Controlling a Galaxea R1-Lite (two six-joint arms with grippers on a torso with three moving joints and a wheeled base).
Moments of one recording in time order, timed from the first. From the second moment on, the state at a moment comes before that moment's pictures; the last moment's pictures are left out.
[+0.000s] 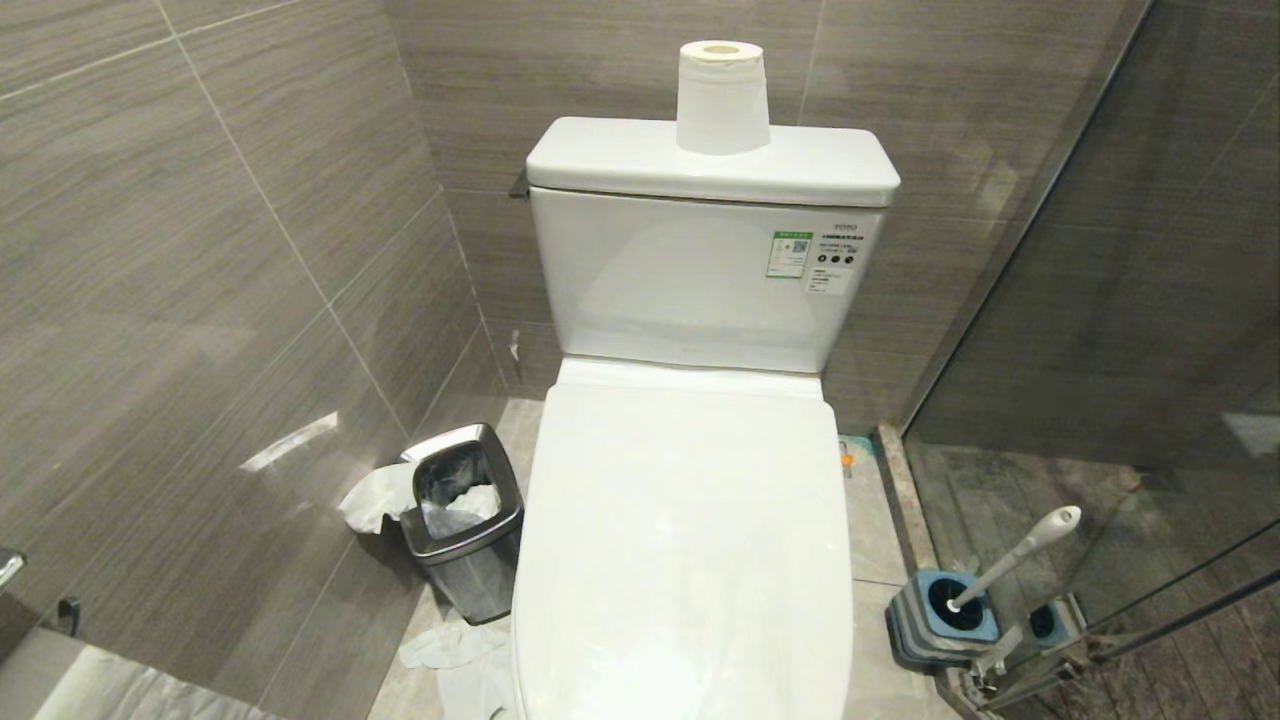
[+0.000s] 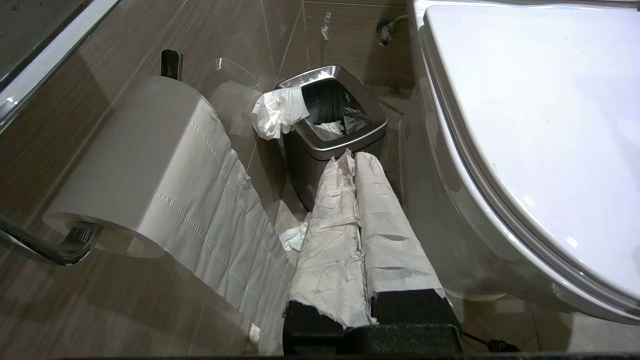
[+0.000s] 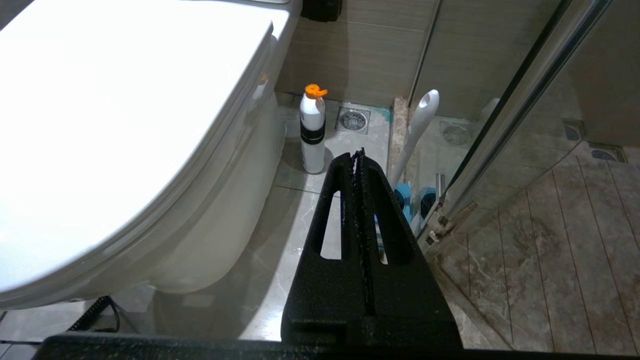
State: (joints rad) left arm 0.00 0.00 0.00 0.01 0.00 0.00; right arm 0.01 0.00 0.00 0.01 0.00 0.02
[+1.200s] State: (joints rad) left arm 0.00 0.00 0.00 0.01 -0.06 0.21; right arm 0.01 0.00 0.00 0.00 0.03 -0.11
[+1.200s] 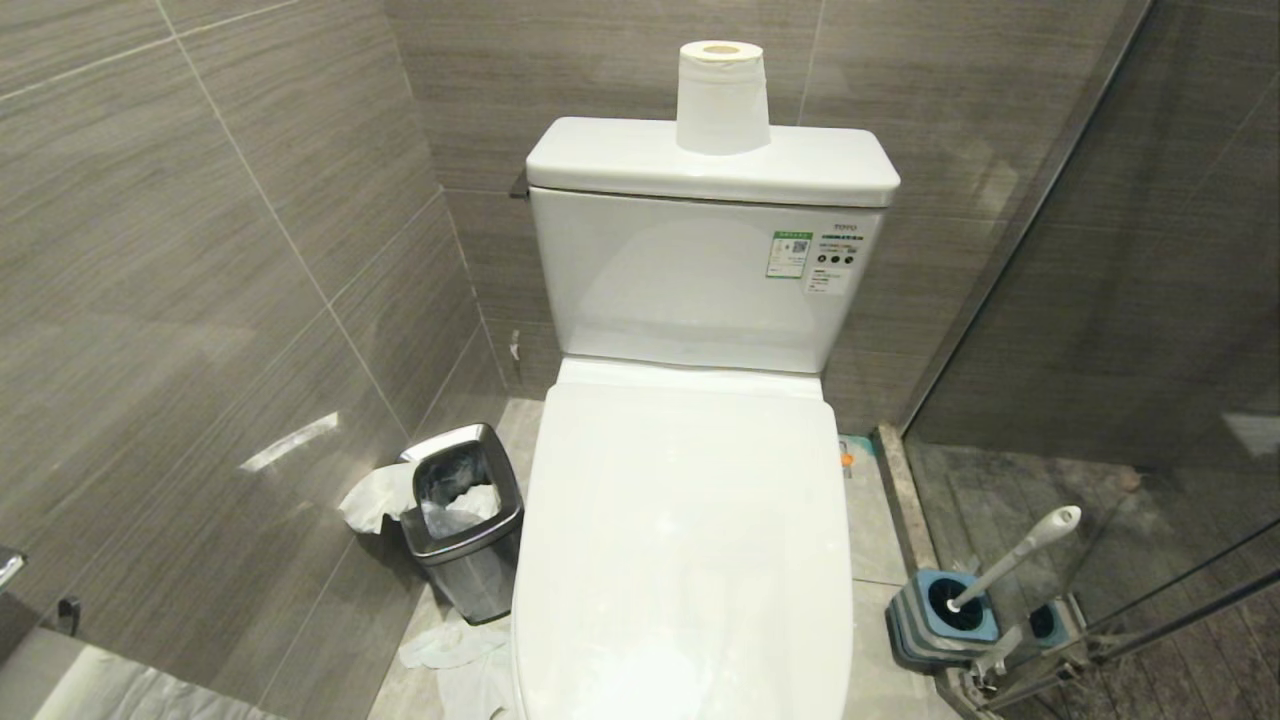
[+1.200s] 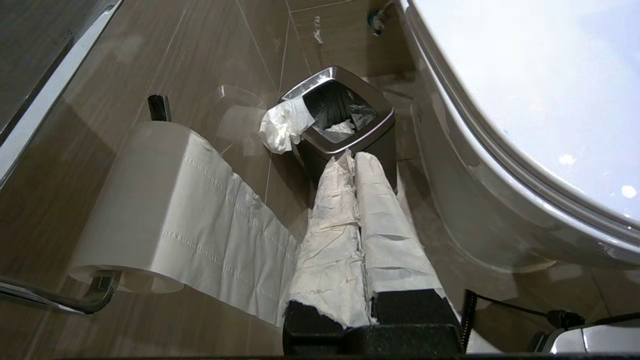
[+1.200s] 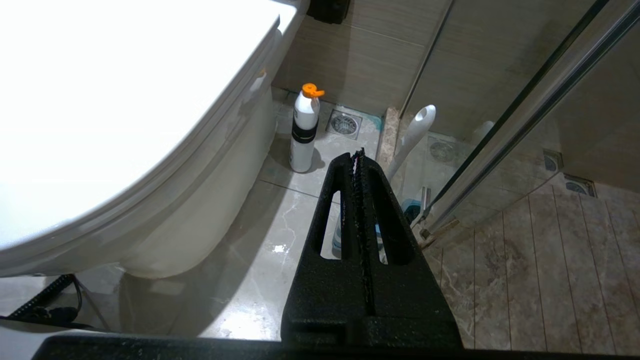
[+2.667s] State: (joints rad) left arm 0.00 0.00 0.00 0.02 -0.03 0.06; right arm 0.01 0.00 0.00 0.00 0.00 0.04
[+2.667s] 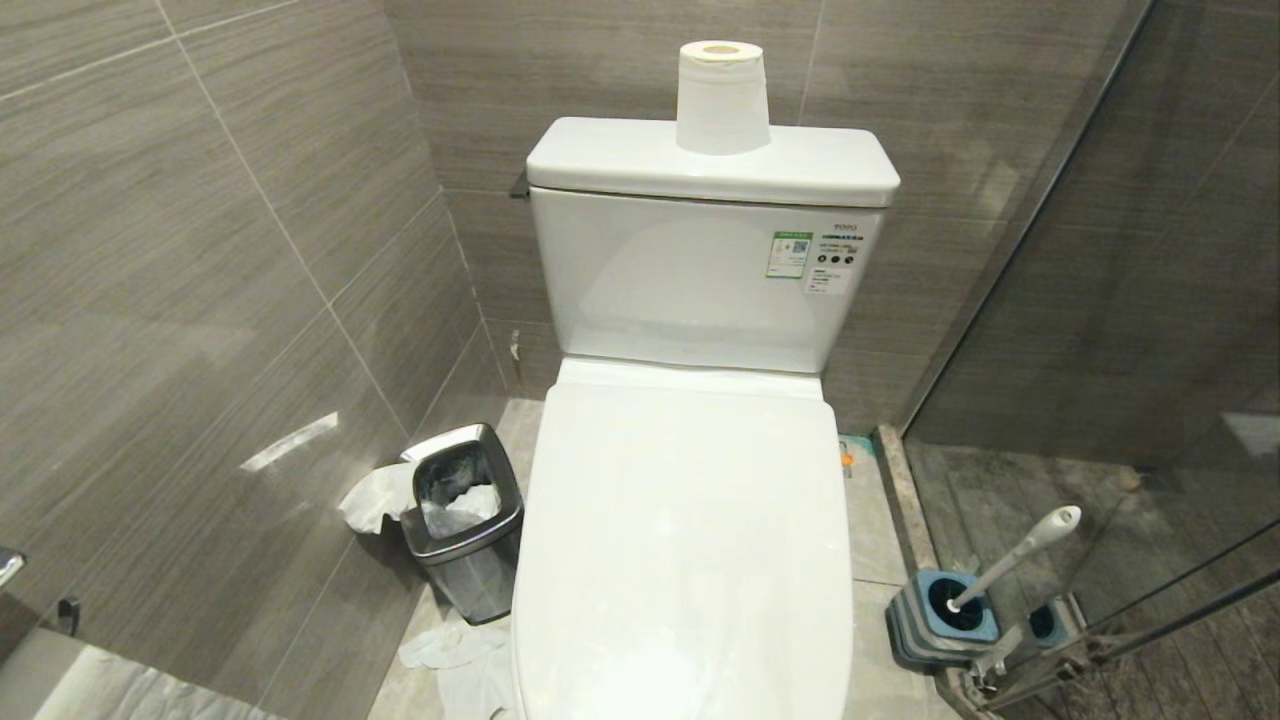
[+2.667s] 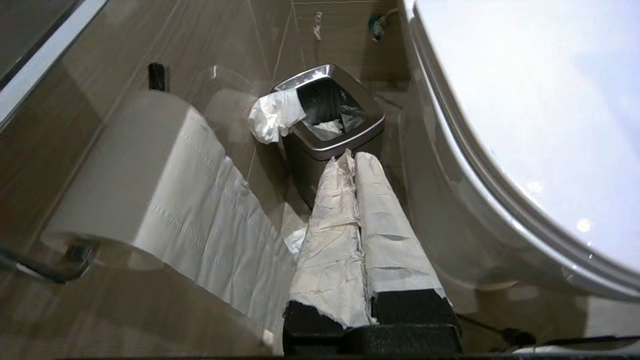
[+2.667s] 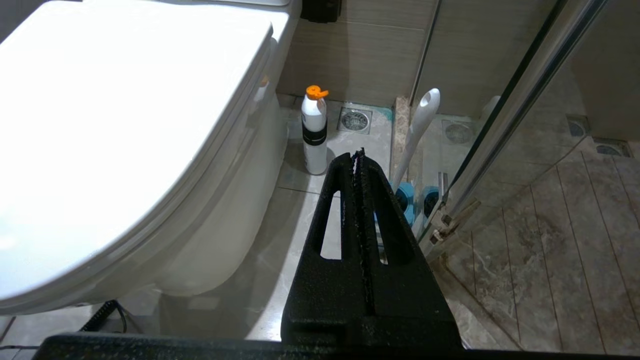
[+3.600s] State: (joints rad) left arm 0.00 0.00 0.00 0.01 -0.02 0.04; right arm 0.01 0.00 0.00 0.00 -0.01 0.05
